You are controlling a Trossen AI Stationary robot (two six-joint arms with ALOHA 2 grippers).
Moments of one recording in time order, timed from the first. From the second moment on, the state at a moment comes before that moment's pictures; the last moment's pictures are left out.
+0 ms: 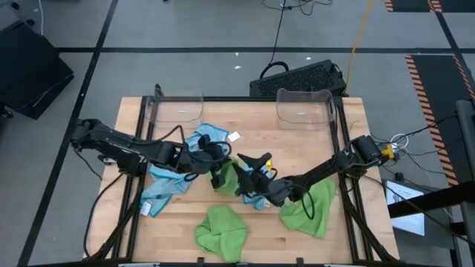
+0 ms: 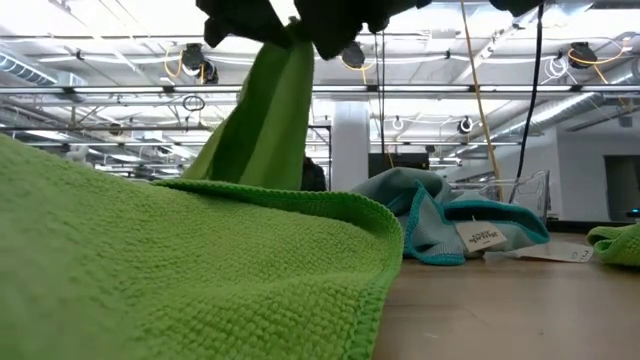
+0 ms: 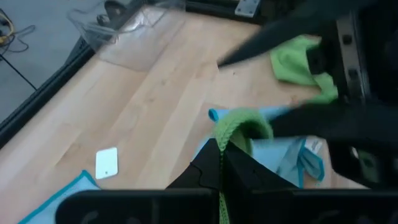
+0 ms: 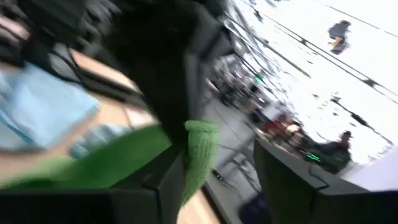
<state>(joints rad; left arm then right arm) -0.22 1.42 1.15 -0.41 -0.46 -0.36 0.39 1.87 1.05 0.90 1.15 -0.80</state>
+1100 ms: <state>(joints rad) -0.22 1.42 1.15 -0.42 -0.44 -0.32 0.38 1.87 1.05 0.87 1.07 -0.64</state>
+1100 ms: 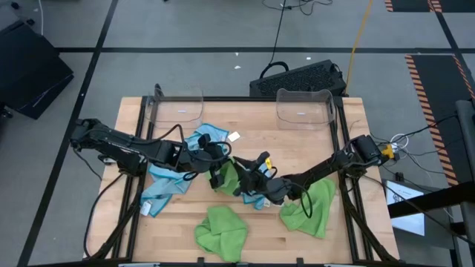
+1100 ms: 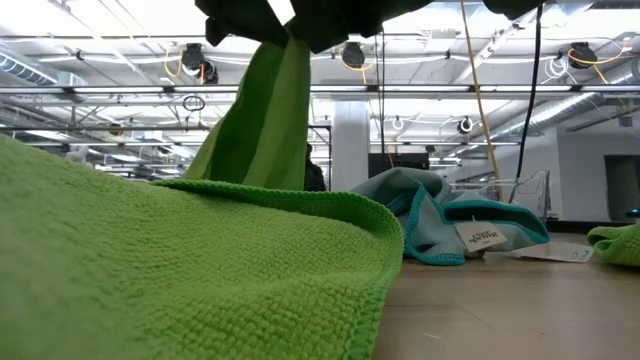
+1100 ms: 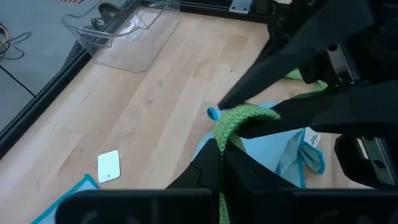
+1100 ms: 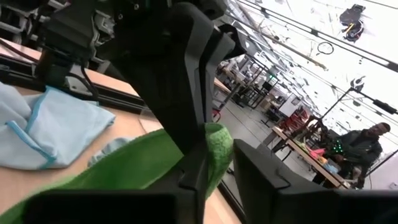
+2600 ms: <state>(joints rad) -0.30 1.51 0.93 -0.73 -0.82 -0.75 0.20 1.58 1.05 0.10 0.80 -0.15</state>
